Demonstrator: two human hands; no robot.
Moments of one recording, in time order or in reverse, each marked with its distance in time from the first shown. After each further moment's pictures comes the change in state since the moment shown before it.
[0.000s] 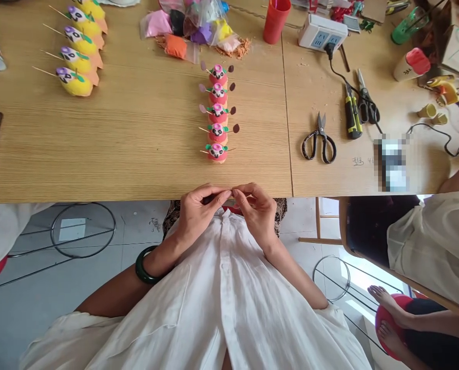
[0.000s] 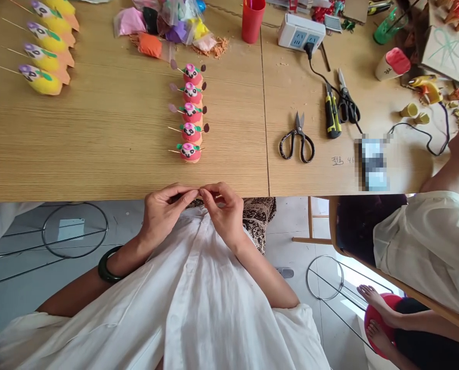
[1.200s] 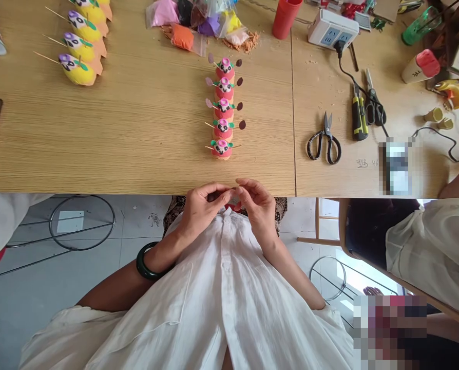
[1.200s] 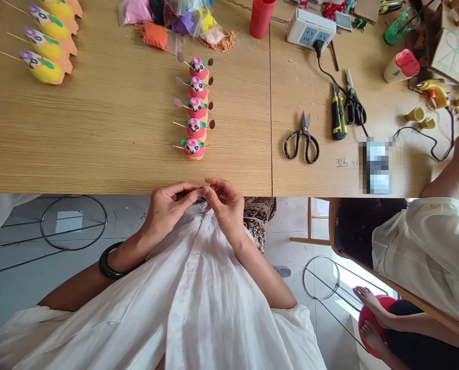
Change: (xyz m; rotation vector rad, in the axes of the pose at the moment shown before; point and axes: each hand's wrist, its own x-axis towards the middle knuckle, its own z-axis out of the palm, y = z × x) left_hand 0.001 -0.001 0.000 -0.111 -0.056 -0.110; right_hand 0.001 0.004 0.003 0.208 -0.023 0.177
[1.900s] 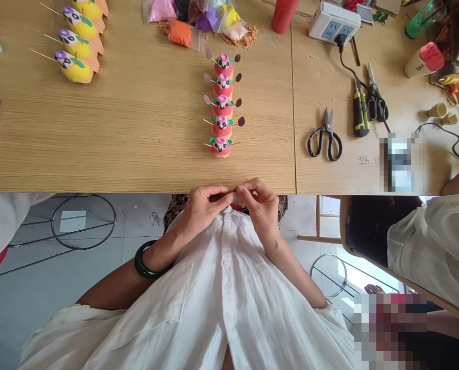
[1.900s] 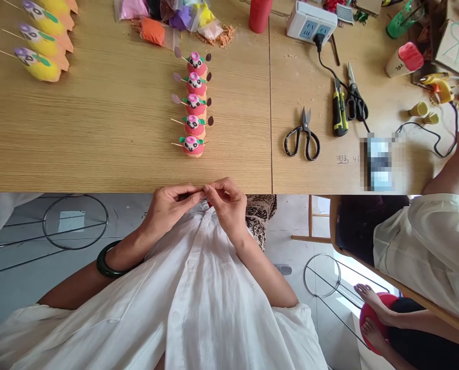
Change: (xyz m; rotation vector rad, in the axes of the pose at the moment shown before) left_hand 0.001 0.004 -0.002 0.024 -0.100 -0.028; right_hand 0.001 -0.008 -0.002 -0.068 0.011 -0.079
